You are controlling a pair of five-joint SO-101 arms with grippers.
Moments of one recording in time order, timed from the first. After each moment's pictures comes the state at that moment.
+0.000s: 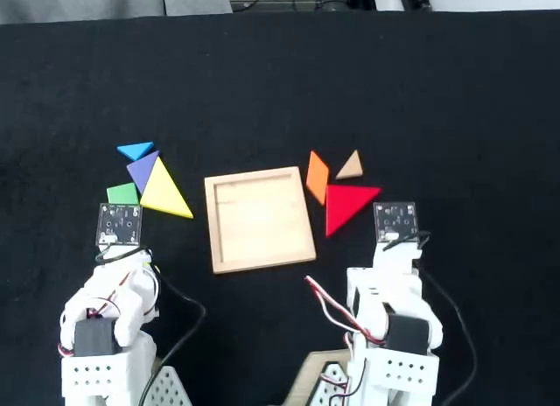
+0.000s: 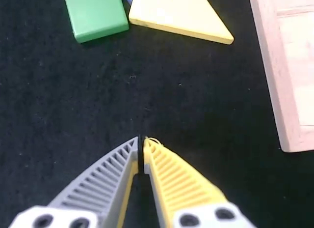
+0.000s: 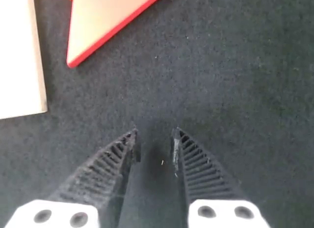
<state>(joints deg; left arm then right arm) -8.8 -104.0 96.3 72.7 -5.1 10.0 -103.3 96.7 74.5 7.5</state>
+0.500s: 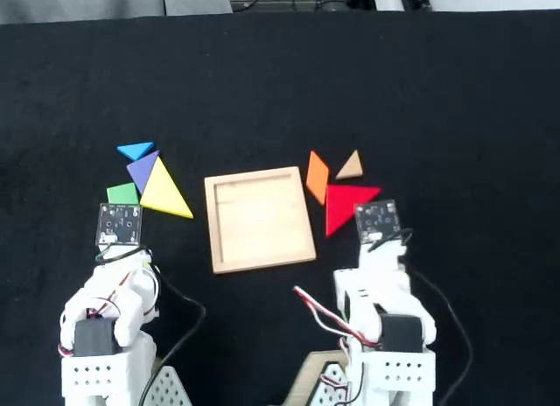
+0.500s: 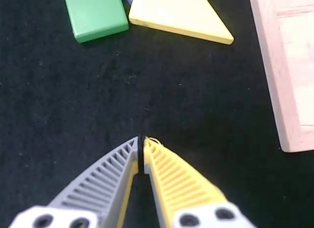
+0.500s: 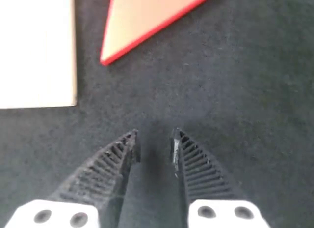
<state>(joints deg) -8.8 -104.0 96.3 72.7 -5.1 1.8 -103.3 96.7 74.5 7.5</state>
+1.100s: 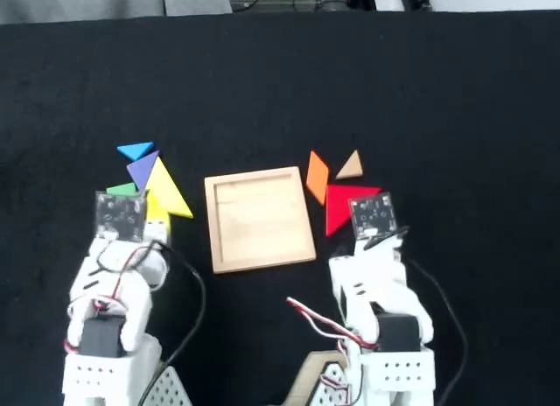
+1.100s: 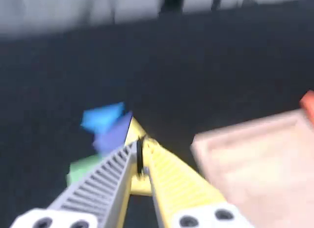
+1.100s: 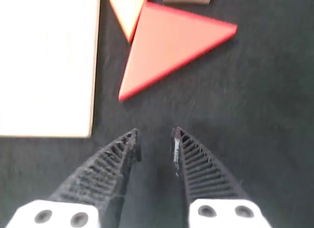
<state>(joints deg) 0.2 -103.7 96.2 39.6 -5.3 -0.3 -103.3 96.7 64.3 7.4</state>
